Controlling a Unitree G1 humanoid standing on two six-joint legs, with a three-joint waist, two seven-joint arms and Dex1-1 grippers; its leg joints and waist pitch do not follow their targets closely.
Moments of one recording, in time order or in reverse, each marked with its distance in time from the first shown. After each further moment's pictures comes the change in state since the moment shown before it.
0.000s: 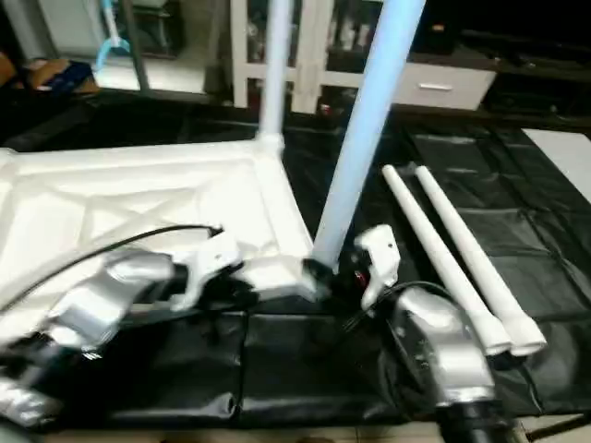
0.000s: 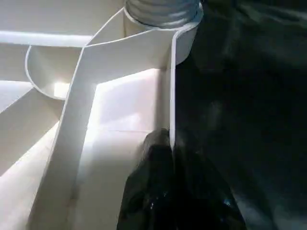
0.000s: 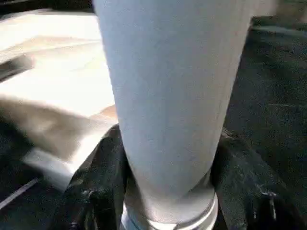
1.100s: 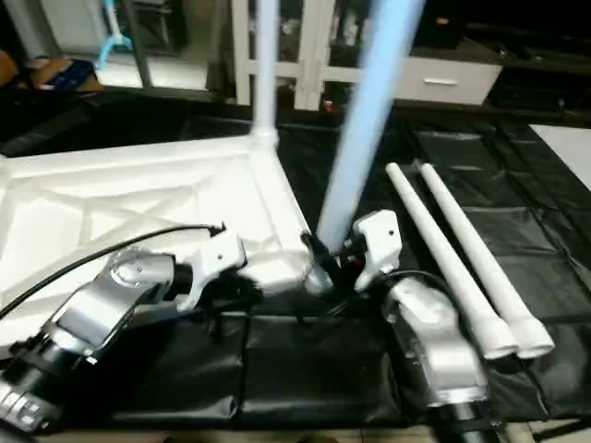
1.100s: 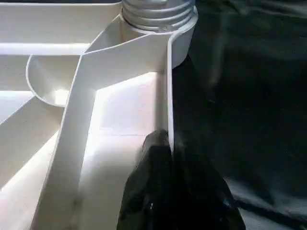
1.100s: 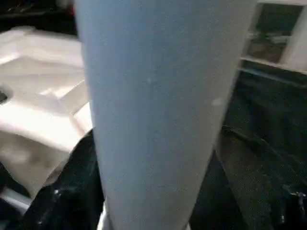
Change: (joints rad) left arm 0.069 0.124 -0.014 -0.081 -0.044 -0.141 -0.131; right arm 0.031 -0.118 0.039 -0.118 0.046 -0.056 0.176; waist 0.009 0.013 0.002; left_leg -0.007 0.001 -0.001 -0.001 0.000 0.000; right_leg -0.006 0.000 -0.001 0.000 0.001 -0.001
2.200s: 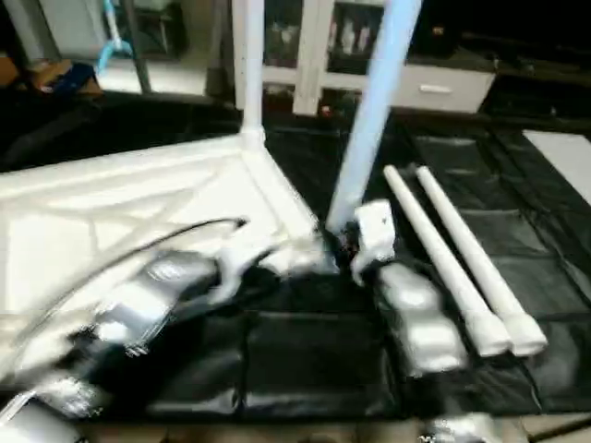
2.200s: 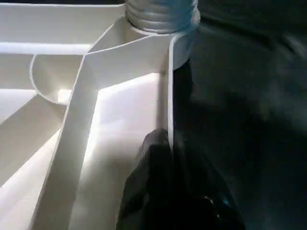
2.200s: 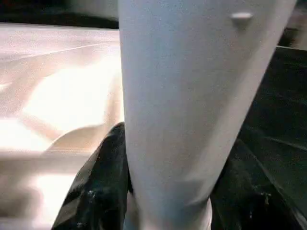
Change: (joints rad) left arm -0.102 -0.251 0.011 0.157 0.077 0.153 0.328; right arm -0.144 0.183 -0.028 0.232 -0.108 0.029 -0.483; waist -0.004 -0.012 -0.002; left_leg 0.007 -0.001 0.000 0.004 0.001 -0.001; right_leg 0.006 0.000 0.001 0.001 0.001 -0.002
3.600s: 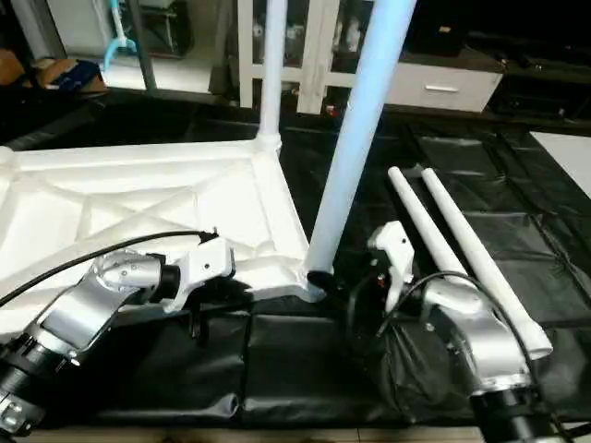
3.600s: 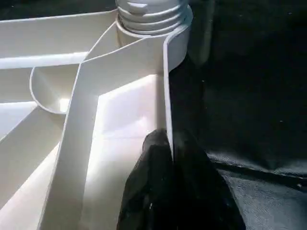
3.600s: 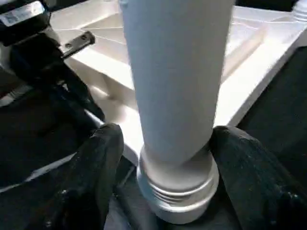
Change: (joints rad) left arm 0.102 0.313 -0.020 -0.101 -0.068 -0.314 -0.352; right arm 0.097 -0.317 0.040 -0.119 0.240 0.077 0.824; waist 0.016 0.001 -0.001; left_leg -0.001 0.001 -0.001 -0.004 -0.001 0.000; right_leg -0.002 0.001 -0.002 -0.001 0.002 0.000
